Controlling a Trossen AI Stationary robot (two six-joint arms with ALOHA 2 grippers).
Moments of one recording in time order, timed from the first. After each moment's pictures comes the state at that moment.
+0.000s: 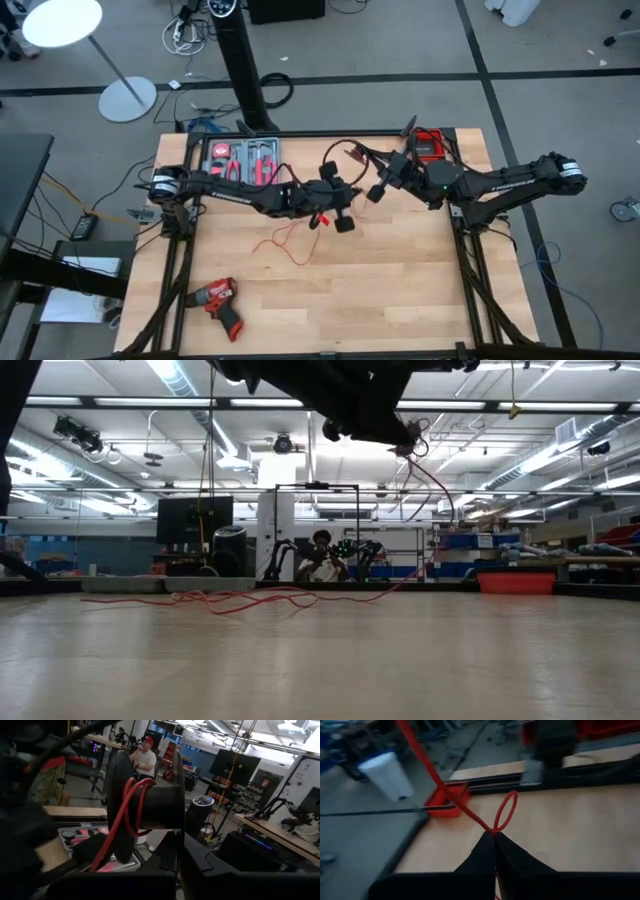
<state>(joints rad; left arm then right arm) -0.02 1.83 1.32 0.19 -0.42 0.17 0.10 1.08 0.83 0.29 0.78 -0.36</state>
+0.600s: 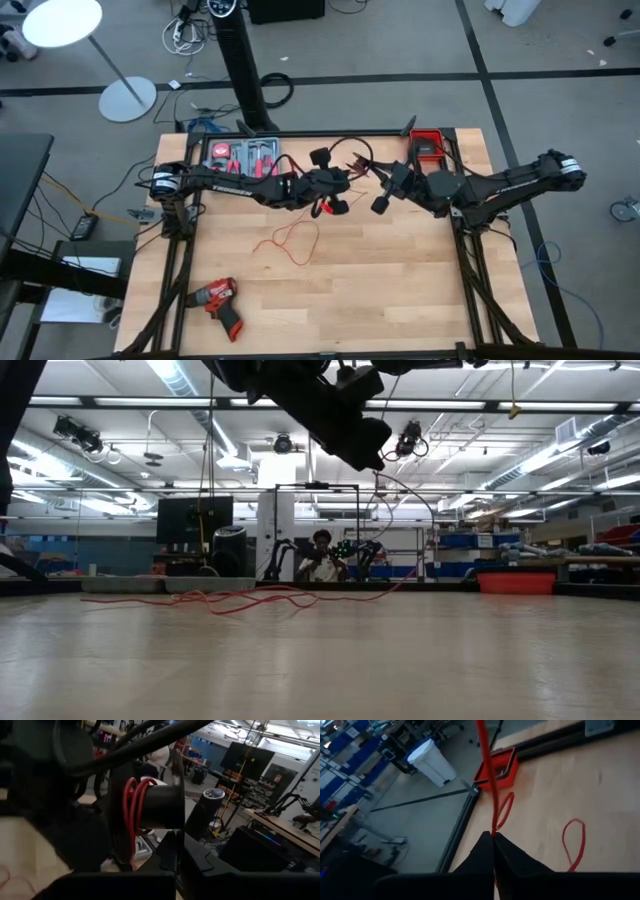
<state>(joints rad) 0.05 1.83 1.32 0.10 -0.59 0.37 0.21 1.05 0.83 0.17 0.85 -0.30</state>
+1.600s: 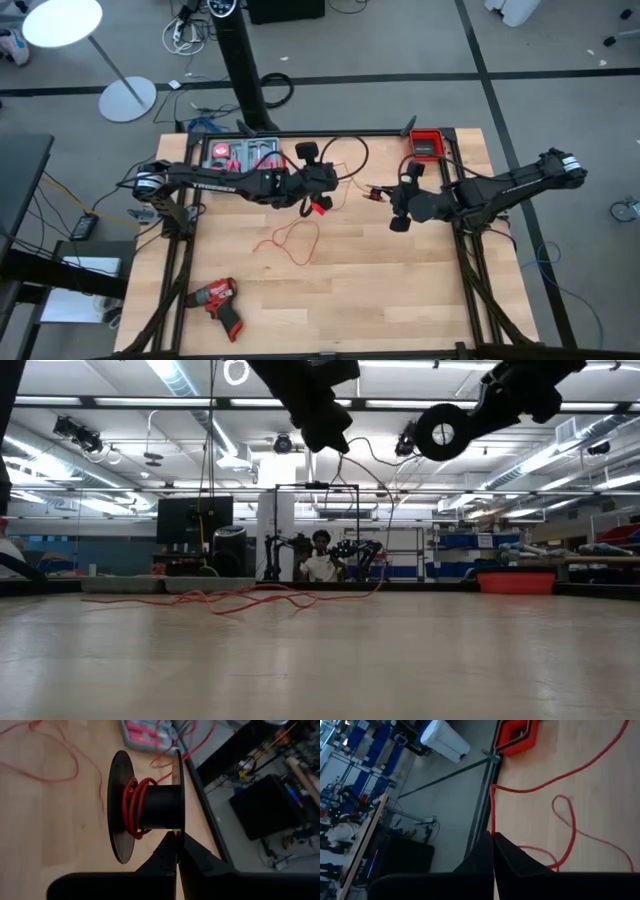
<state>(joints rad) 0.02 1.71 1.38 -0.24 -0.73 0.44 0.26 1.02 0.83 -0.59 0.77 -0.03</state>
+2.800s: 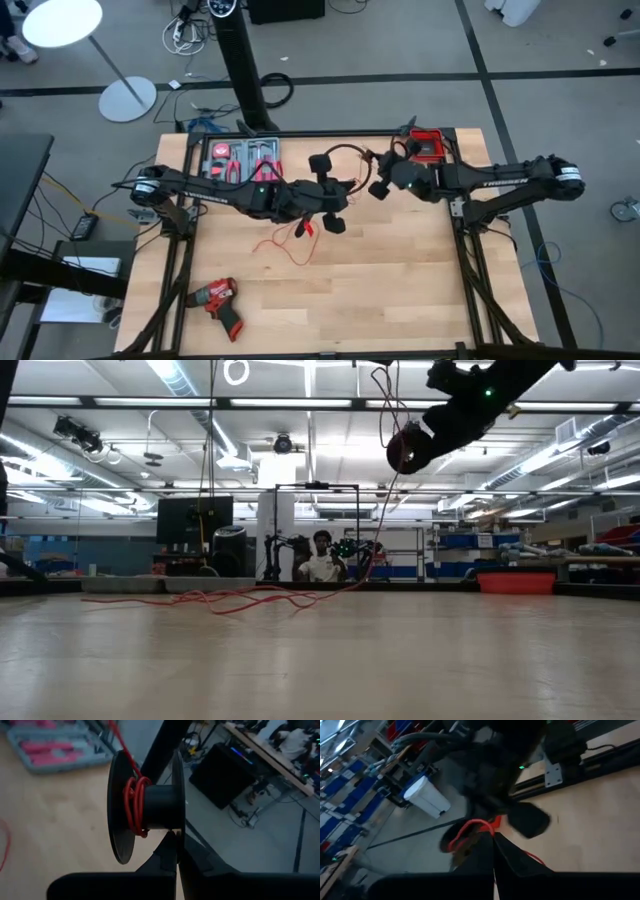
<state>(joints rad) -0.14 1.71 1.54 -0.16 -0.63 0.44 -0.05 1.13 0.83 -0.30 0.82 0.00</state>
